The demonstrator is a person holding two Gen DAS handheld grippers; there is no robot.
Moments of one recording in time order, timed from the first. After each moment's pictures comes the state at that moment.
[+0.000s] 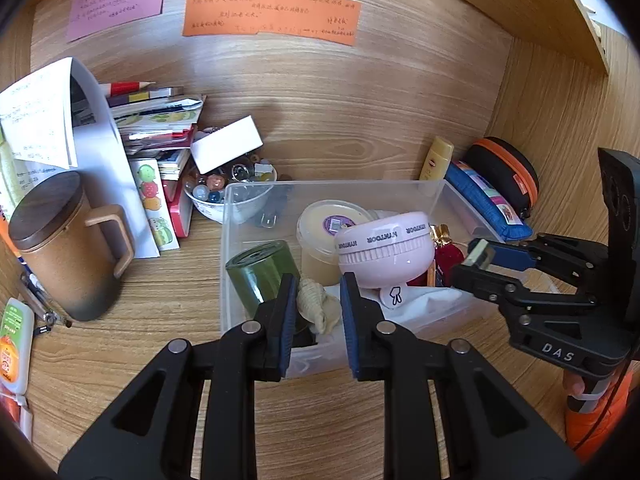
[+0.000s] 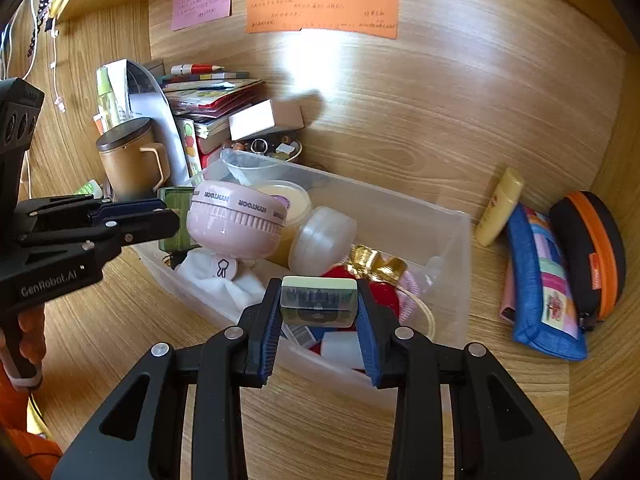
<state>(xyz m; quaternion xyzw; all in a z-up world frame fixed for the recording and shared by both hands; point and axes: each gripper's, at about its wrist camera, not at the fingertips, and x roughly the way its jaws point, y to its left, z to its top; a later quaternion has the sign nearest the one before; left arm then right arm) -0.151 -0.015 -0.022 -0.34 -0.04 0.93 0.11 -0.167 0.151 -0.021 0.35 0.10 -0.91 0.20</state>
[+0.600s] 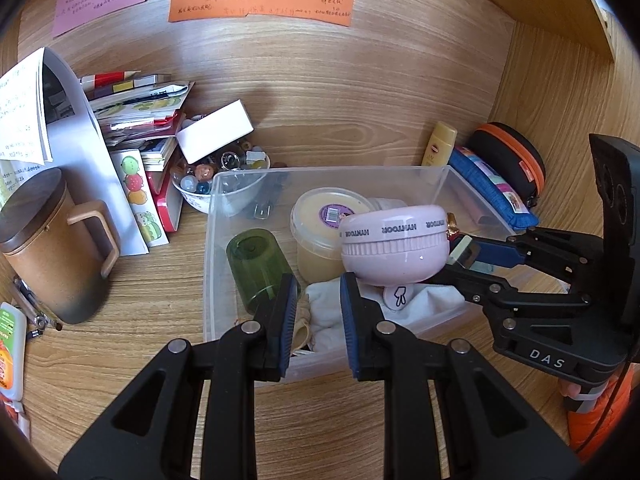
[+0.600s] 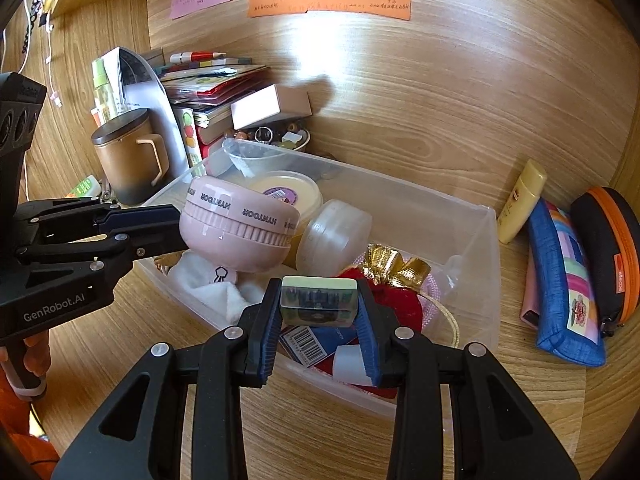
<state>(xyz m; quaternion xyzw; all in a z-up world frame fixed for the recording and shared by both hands) -0.164 -0.008 -0.033 -0.36 -0.02 0.93 0.12 -0.182 0.145 -0.033 0.36 0.10 -0.90 0.21</state>
